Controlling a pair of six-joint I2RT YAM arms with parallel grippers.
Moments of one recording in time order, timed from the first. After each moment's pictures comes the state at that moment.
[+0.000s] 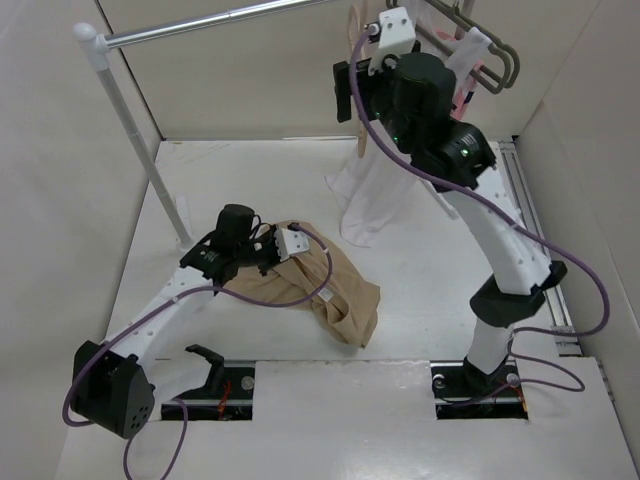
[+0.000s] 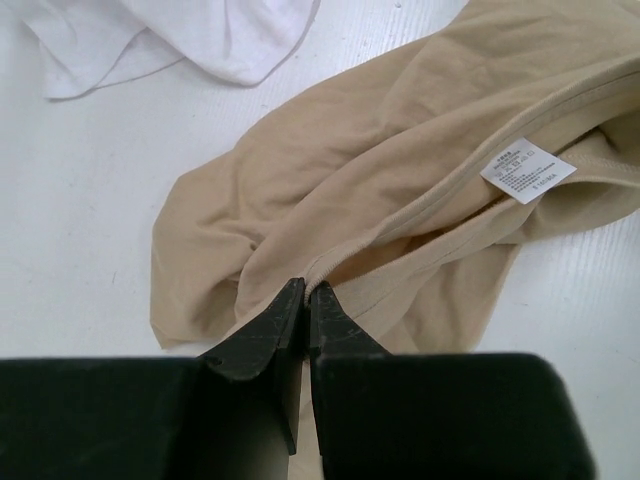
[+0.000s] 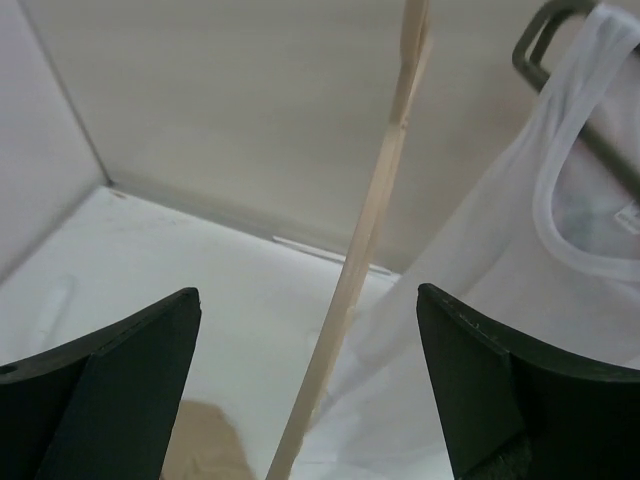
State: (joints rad) left arm -0.43 1.09 0.77 -0.40 0.55 0.76; right arm 0.77 1.80 2.49 -0.67 0.46 -0.06
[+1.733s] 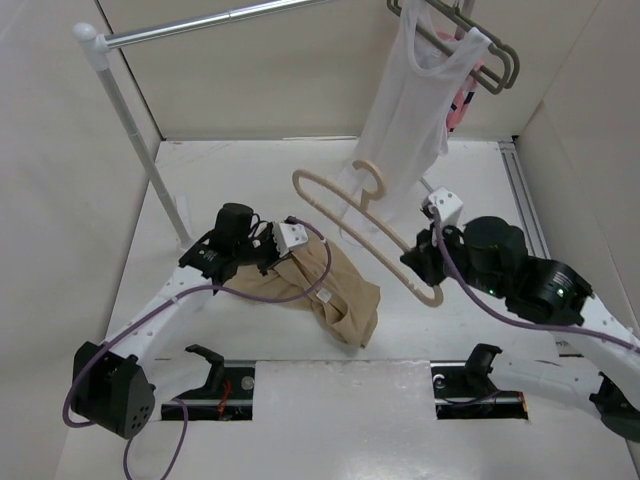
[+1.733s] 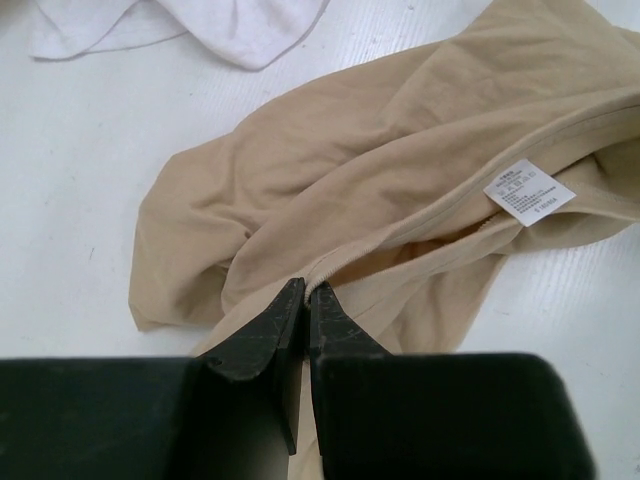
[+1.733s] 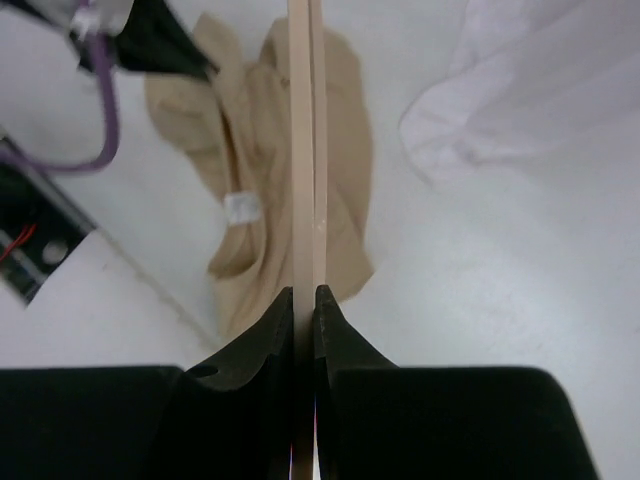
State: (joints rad) left arm -0.42 1.07 0.78 -0.40 0.53 0.66; right arm 0.91 0.88 1.24 -0.80 0.16 0.16
